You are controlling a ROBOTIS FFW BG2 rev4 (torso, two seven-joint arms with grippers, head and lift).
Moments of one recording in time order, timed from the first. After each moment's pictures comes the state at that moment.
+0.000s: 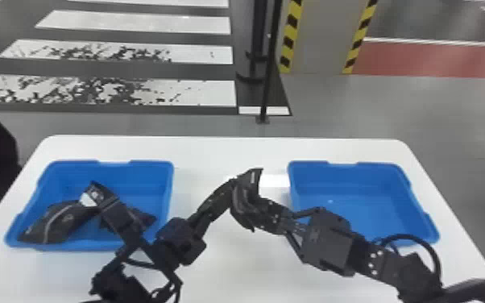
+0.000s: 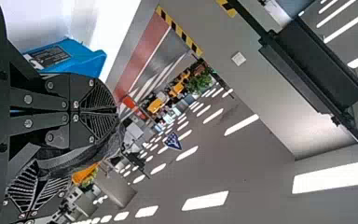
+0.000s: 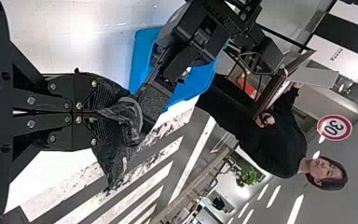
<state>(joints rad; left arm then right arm) 0.22 0.07 -0.19 -1.71 0.75 0.22 -0.56 0.30 -0.23 0.10 -2.00 0.48 -0.16 0.81</state>
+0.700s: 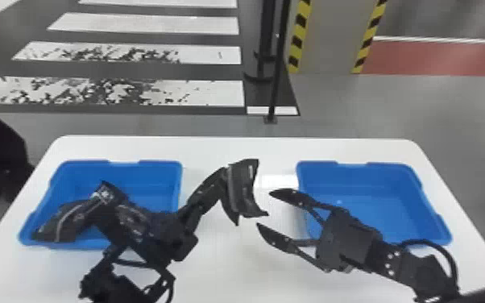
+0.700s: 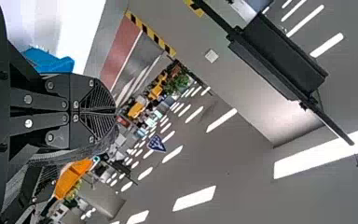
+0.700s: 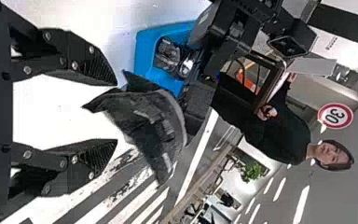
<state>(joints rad) 0.27 0.08 -0.13 -1.78 0.71 0.14 -0.58 0.30 -0.23 0.07 -1.96 0.42 -0.15 0.80</state>
